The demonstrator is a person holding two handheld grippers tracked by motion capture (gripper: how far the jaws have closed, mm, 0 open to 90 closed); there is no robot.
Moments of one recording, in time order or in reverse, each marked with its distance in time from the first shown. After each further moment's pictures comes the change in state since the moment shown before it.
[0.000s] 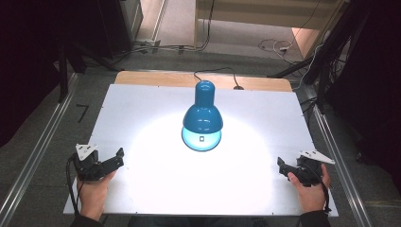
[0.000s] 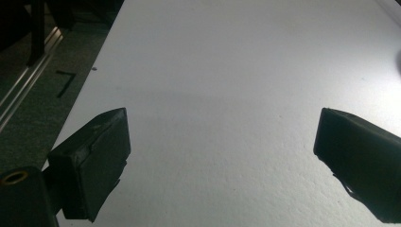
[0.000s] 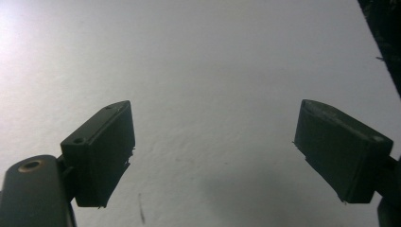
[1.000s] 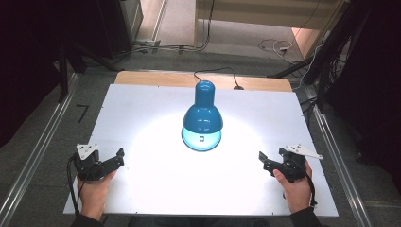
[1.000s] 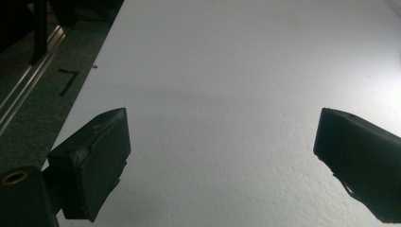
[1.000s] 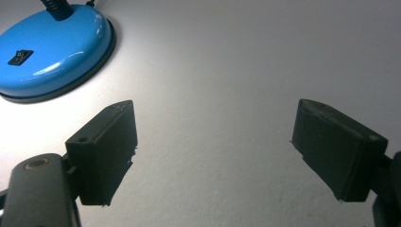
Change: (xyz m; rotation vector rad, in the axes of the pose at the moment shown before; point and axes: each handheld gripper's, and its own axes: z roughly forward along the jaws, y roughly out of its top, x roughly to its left) left arm -0.001 0.000 0.002 0.009 0.011 0.003; right arm 0.047 0.019 -0.002 -0.072 0.205 0.001
